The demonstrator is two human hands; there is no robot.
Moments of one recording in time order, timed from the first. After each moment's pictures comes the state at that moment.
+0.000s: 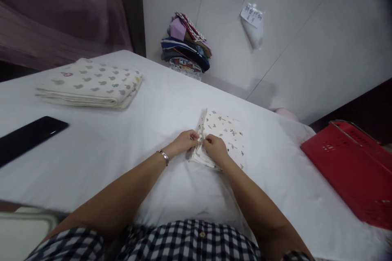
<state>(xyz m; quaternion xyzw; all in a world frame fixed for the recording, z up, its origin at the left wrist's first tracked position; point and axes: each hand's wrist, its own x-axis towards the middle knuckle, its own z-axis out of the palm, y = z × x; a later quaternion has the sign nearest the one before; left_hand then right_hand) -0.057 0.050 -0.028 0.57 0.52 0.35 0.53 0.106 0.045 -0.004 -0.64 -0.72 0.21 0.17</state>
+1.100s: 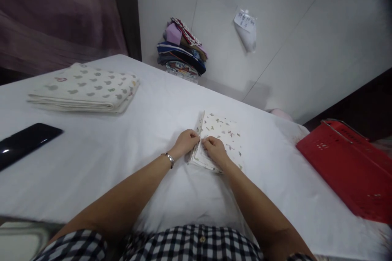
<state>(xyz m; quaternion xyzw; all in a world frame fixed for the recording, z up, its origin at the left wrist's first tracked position) -0.041 0.058 -0.024 0.60 0.60 0.36 0.38 0.112 0.044 -0.014 -0.60 -0.70 0.29 0.26</state>
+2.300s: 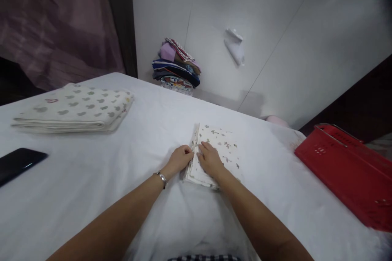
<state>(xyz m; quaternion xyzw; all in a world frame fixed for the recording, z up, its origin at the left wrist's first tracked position) -0.047 0.060 -0.034 0.60 0.59 0.37 0.40 0.112 0.060 -0.017 -0.53 -0.83 0.07 0.17</state>
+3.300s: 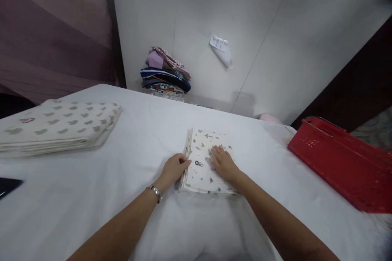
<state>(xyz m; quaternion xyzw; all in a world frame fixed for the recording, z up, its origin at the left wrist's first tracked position) -0.049 0.057 -0.038 0.61 0.59 0.35 0.40 0.190 0.058 -0.013 -0.60 -0.80 0.08 0.04</state>
